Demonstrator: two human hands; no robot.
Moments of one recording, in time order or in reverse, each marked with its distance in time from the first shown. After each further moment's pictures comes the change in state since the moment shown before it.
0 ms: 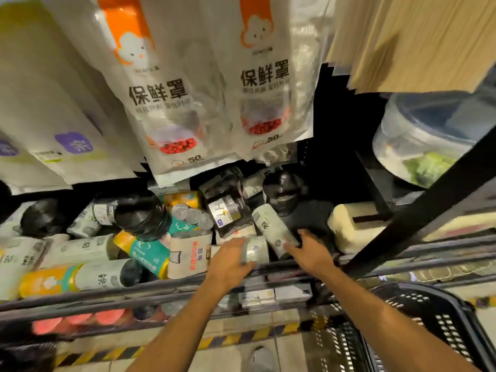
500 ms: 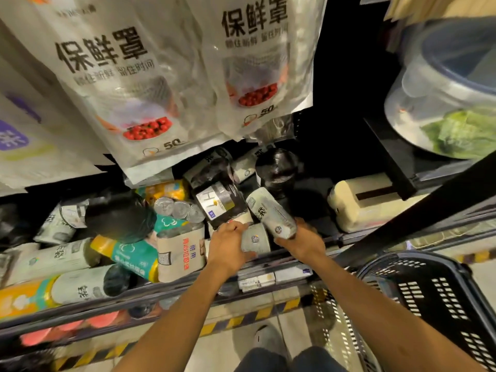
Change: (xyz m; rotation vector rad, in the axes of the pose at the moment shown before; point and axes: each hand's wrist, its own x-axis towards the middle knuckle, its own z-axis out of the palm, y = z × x) left_hand 0.051 -0.030 0.025 0.259 -0.001 0.116; right_hand 0.029 0.008 0.043 0.009 0.083 0.067
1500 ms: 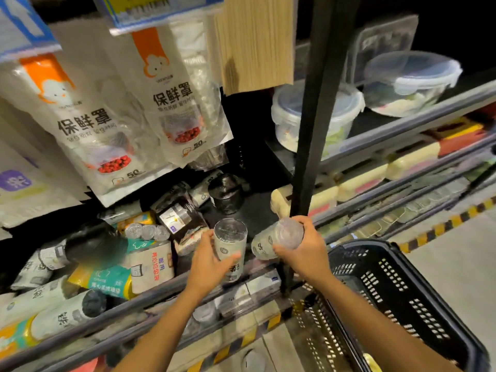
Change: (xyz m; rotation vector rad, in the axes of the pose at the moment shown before) left_hand -0.094 0.089 -0.029 -0.698 0.245 0.129; right_hand -0.165 0.057 -0.092 0.474 0.470 -0.178
